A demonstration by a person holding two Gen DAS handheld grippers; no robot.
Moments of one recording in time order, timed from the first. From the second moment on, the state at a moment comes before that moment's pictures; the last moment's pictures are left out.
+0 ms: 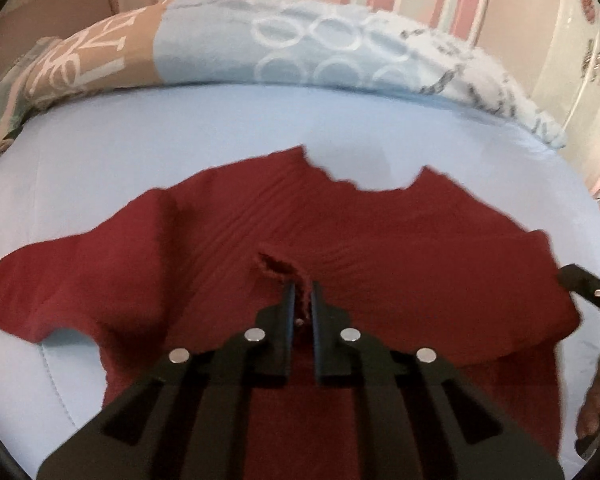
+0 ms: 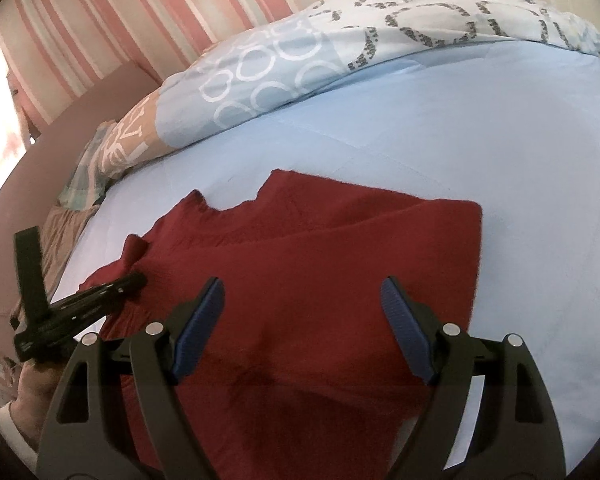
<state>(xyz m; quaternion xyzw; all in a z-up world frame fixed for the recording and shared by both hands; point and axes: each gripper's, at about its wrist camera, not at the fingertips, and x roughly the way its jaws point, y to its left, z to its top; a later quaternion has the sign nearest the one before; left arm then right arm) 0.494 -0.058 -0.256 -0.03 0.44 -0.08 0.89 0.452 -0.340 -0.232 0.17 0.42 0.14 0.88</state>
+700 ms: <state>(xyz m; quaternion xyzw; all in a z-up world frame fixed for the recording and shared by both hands) 0.509 -0.004 -0.274 0.03 0.45 0.02 0.89 0.454 -0.351 -0.234 0.15 0.43 0.10 0.88</state>
